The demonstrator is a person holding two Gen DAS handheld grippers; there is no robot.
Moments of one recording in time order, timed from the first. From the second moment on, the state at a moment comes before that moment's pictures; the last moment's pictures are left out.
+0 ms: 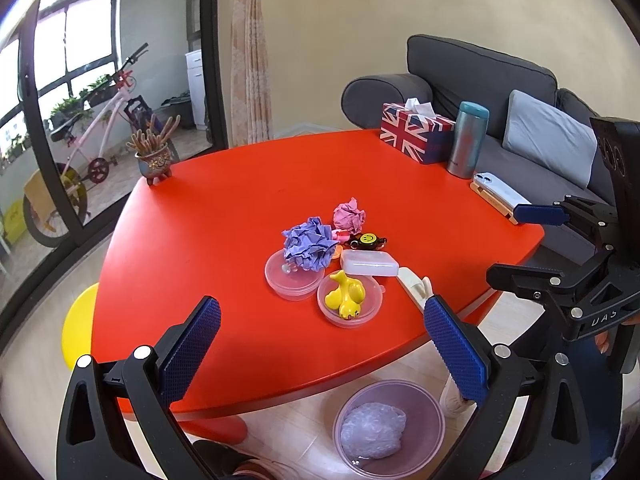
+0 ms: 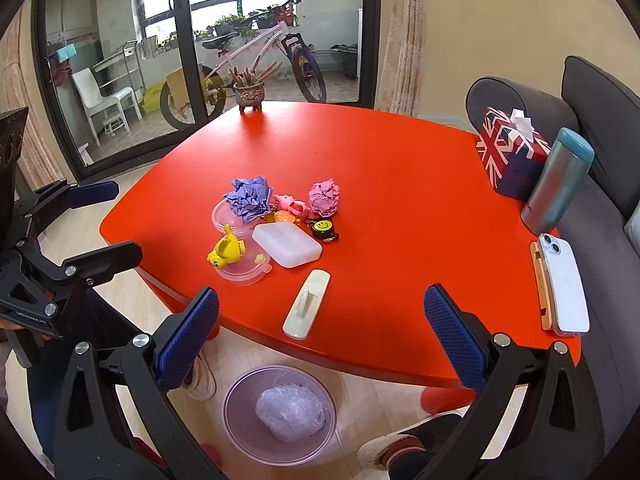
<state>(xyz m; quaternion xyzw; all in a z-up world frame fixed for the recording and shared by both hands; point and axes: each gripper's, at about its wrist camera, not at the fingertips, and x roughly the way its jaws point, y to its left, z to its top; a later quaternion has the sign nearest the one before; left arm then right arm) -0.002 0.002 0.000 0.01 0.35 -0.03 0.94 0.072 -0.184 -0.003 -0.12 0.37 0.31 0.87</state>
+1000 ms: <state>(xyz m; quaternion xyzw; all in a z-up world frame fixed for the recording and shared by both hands) -0.005 0.001 0.004 0.00 0.35 -0.03 0.94 0.069 -0.184 -0.001 -0.12 0.36 0.31 0.87</state>
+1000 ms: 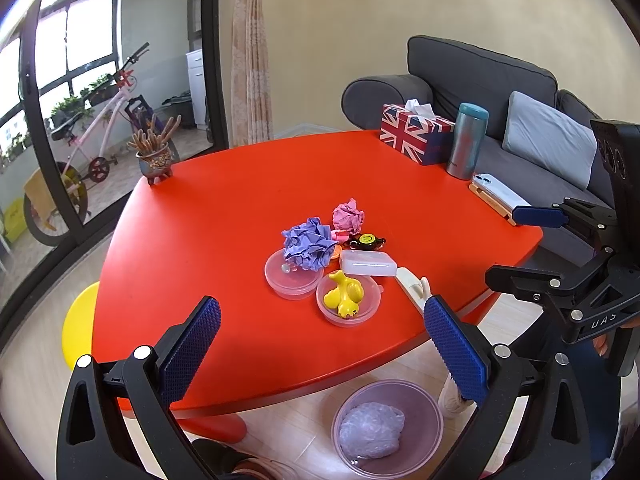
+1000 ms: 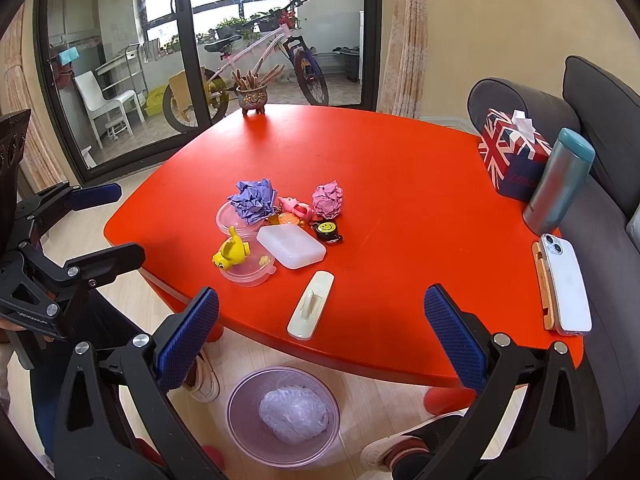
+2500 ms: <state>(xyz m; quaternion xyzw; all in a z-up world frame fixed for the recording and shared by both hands) 0.001 0.019 -0.011 -0.01 0.37 -0.02 0.93 0.130 -0.139 -0.059 -0.15 0.49 0.28 0.82</state>
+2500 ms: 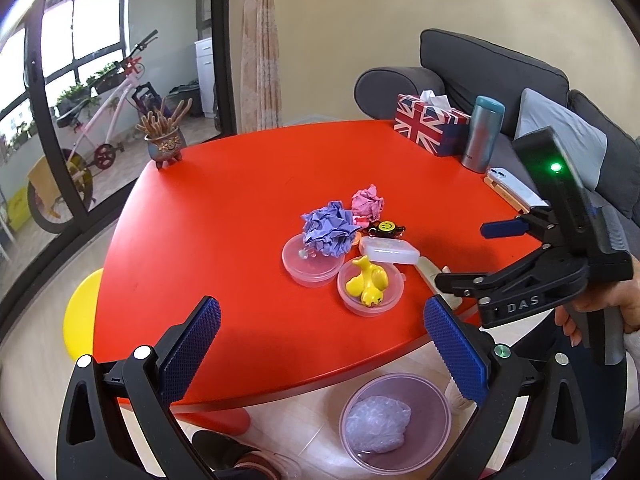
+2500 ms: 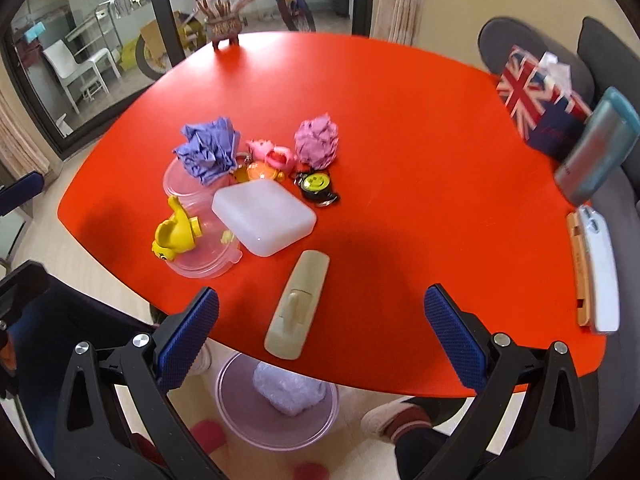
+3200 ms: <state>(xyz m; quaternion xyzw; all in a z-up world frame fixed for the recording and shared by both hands) 0.002 0.021 -0.013 -0.01 0.37 -0.01 0.93 0.133 -0.130 -0.081 -0.16 0.52 0.29 0.79</state>
